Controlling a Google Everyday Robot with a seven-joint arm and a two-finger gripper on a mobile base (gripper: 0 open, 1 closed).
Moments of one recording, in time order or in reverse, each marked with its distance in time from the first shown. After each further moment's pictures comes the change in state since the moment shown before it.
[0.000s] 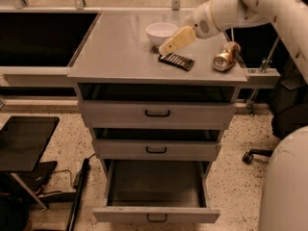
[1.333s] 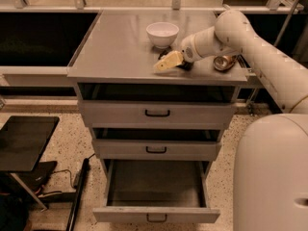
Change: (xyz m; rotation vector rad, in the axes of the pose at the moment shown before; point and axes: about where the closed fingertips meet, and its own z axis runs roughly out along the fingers) arm 0.077 -0.042 0.099 0.058 0.017 0.134
